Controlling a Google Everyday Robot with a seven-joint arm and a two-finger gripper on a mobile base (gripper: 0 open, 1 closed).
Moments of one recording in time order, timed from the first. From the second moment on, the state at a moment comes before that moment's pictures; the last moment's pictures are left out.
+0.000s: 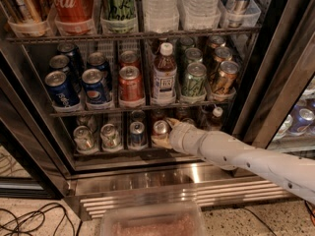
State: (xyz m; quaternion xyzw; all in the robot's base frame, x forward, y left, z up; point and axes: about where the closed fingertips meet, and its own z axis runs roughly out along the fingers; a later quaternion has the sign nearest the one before) arm 0.631 -0.032 0.639 -0.44 0.72 0.08 0.52
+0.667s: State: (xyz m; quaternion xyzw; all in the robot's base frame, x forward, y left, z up) arm 0.615 -0.038 0.665 -0.47 0.71 0.07 0.52
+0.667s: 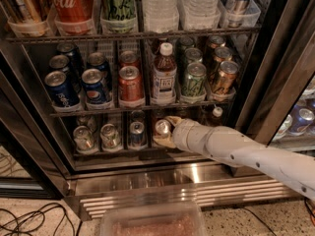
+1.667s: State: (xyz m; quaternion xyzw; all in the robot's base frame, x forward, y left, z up) arm 0.571 -0.046 0.698 -0.50 0.70 0.11 0.49
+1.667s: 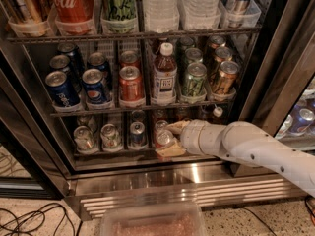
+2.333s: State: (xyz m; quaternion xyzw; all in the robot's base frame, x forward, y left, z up) arm 0.534 -0.042 0.709 -0.53 0.68 0.18 0.47
